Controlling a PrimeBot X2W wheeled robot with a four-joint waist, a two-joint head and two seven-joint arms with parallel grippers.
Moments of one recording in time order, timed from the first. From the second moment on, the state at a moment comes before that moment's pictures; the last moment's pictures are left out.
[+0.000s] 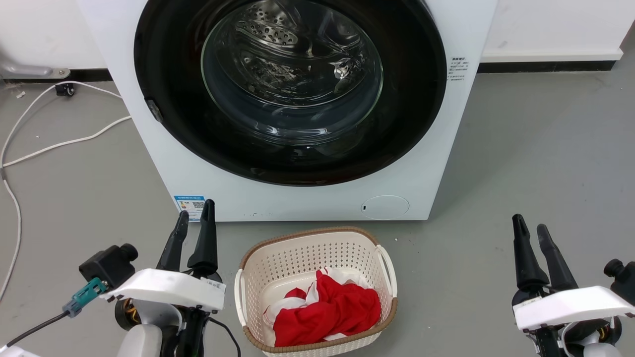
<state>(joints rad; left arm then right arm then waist) -0.15 0.06 -0.02 0.17 -0.72 -0.11 -0.10 -0.04 -0.06 -0.04 0.11 0.68 0.13 -0.10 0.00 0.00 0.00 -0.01</state>
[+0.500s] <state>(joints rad) -0.17 0.07 -0.06 0.22 -0.53 -0.09 -0.14 -0.04 -0.06 -0.04 0.11 0.49 0.13 -0.13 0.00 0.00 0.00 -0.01</state>
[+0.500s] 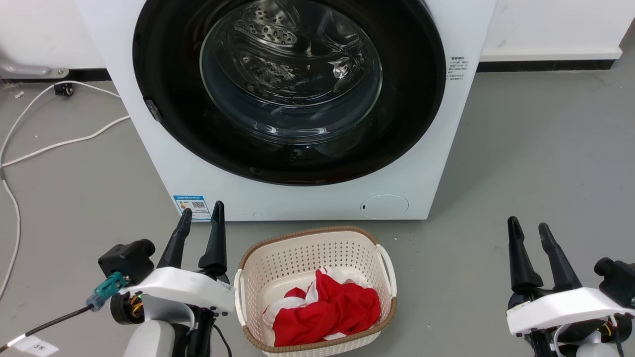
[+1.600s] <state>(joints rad) -0.19 0.09 -0.12 0.25 -0.23 -0.05 -0.21 -0.03 -0.05 -0.03 0.11 0.17 0.13 -0.17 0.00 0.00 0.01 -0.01</state>
